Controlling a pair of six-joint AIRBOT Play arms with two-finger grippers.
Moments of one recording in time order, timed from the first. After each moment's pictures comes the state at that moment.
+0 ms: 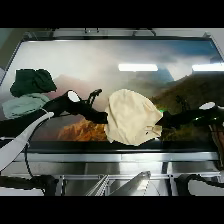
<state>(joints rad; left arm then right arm) -0.38 -1.63 1.05 0.76 -1.03 -1.14 -0.23 -1.44 0.72 -0.70 1.13 1.07</state>
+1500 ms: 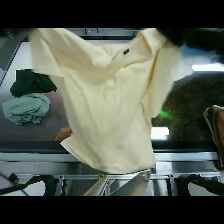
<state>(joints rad) 0.17 -1.43 1.77 0.50 -1.37 -1.07 -0.01 -1.34 1.44 -0.28 1.02 0.90</state>
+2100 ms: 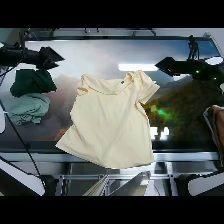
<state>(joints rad) 0.26 -1.91 1.97 0.65 -1.47 -1.21 -0.16 -1.76 1.52 -0.56 0.97 1.00</state>
